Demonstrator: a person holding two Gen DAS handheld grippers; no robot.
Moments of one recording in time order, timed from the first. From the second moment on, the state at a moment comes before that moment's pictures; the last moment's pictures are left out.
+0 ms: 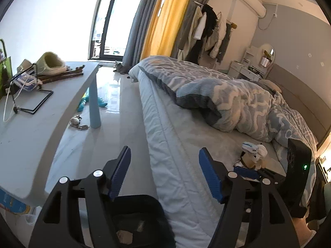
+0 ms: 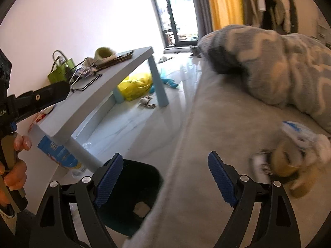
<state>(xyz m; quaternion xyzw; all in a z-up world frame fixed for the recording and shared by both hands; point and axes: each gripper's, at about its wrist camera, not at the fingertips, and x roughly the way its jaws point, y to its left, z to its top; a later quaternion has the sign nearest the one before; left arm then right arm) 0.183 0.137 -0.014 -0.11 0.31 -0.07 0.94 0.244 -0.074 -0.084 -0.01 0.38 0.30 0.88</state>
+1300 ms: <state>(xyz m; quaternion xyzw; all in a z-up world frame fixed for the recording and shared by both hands) 0.253 -0.015 -0.053 -0.08 0.35 -0.18 0.91 0.278 -0.225 -0.111 -0.06 0.37 0.25 0.89</state>
